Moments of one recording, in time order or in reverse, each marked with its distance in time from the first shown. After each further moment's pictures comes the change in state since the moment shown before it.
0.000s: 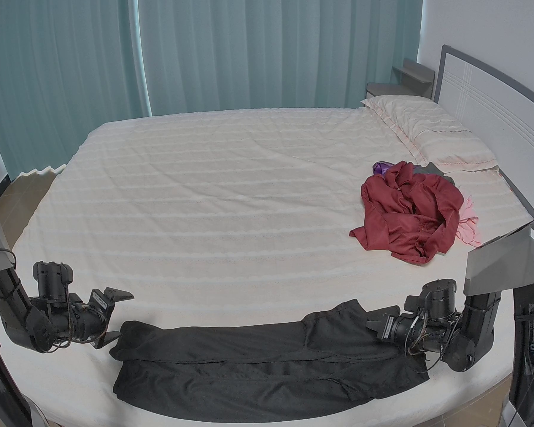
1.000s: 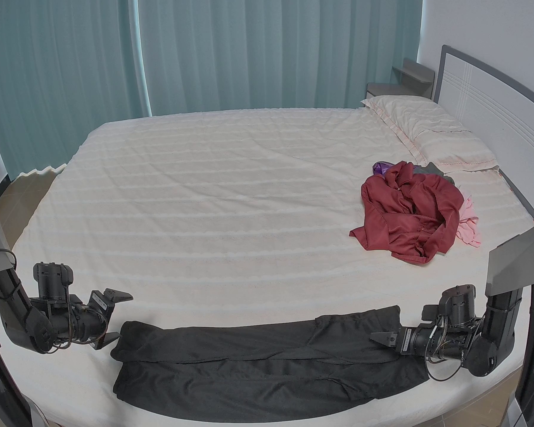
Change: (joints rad) left arm -0.001 0.001 0.006 0.000 0.019 0.000; right arm -0.046 -0.104 0.174 0.023 -0.005 -0.118
